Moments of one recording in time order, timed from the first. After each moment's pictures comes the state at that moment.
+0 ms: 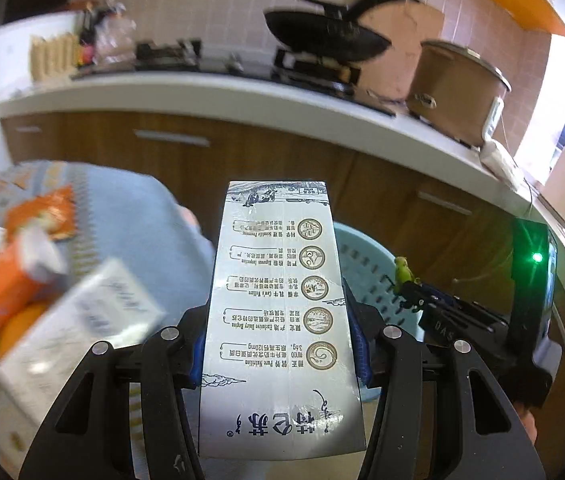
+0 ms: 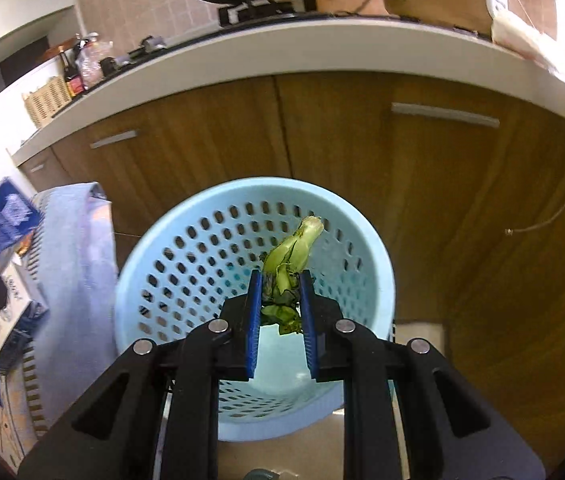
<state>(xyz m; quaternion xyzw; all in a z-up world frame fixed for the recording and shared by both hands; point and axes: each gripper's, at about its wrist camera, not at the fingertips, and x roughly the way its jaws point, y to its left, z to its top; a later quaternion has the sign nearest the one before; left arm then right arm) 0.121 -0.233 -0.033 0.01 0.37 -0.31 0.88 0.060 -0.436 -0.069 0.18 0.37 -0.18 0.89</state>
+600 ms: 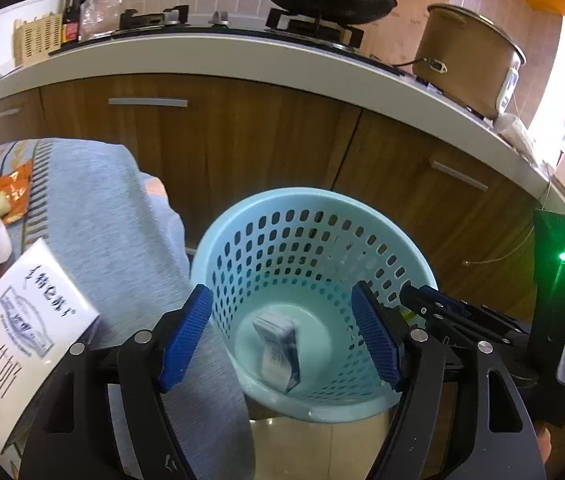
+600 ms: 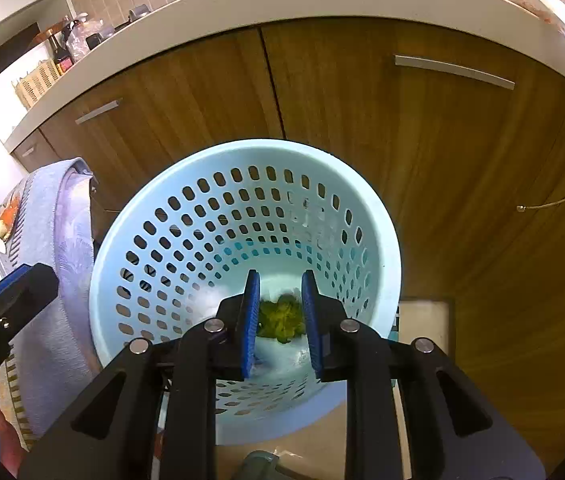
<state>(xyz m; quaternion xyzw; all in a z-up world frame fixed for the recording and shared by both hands) 0.140 -0.260 -0.068 0.03 0.40 -0.30 0.87 0.074 -0.445 -0.098 0.19 0.41 -0.17 0.88</state>
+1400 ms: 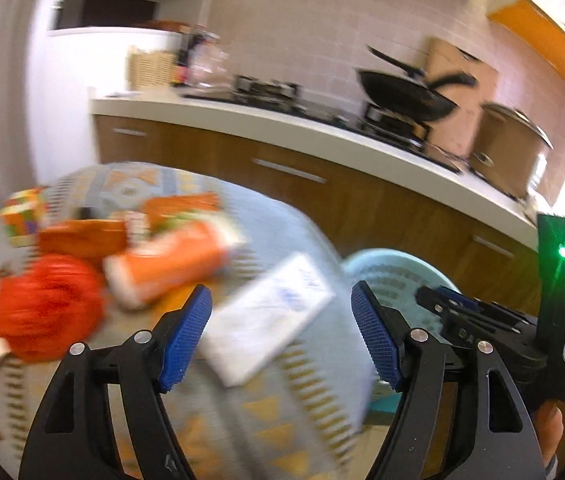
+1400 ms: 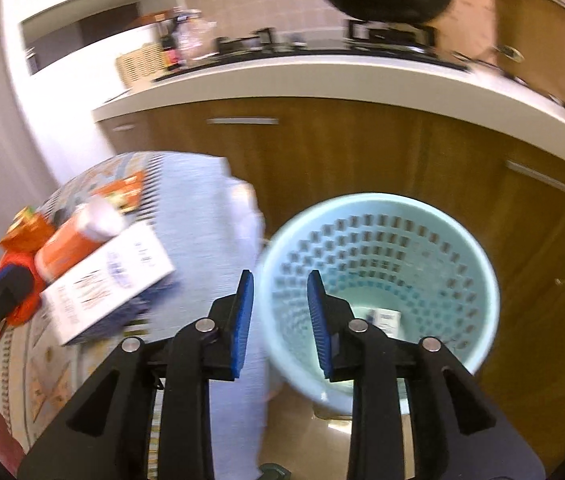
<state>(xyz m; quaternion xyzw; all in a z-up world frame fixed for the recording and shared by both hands) 0.087 -0.076 0.006 -0.03 0.30 -0.18 0.94 0.078 -0.300 -0.025 0.10 0.36 -0.05 0.93</state>
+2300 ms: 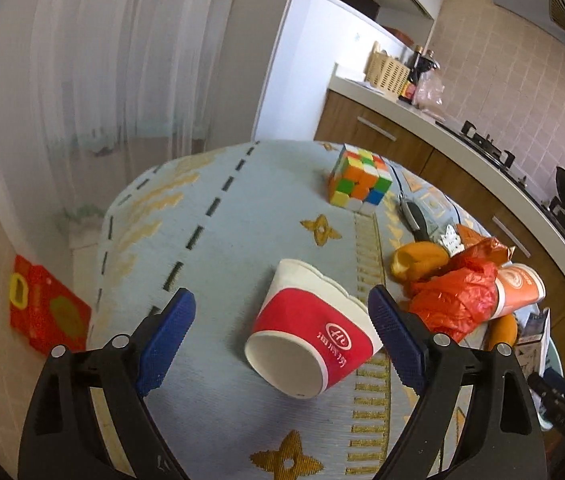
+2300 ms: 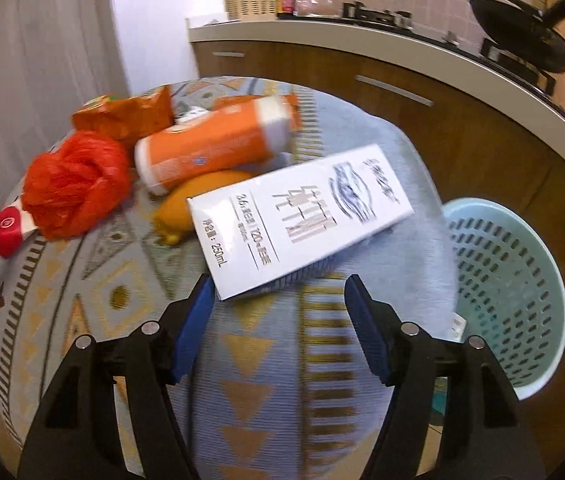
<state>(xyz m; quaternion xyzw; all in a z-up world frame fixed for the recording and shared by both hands) 0.099 0.203 -0.030 -0.16 0.33 0.07 0.93 0.096 -0.161 -0.053 0.00 0.40 0.04 0.91</state>
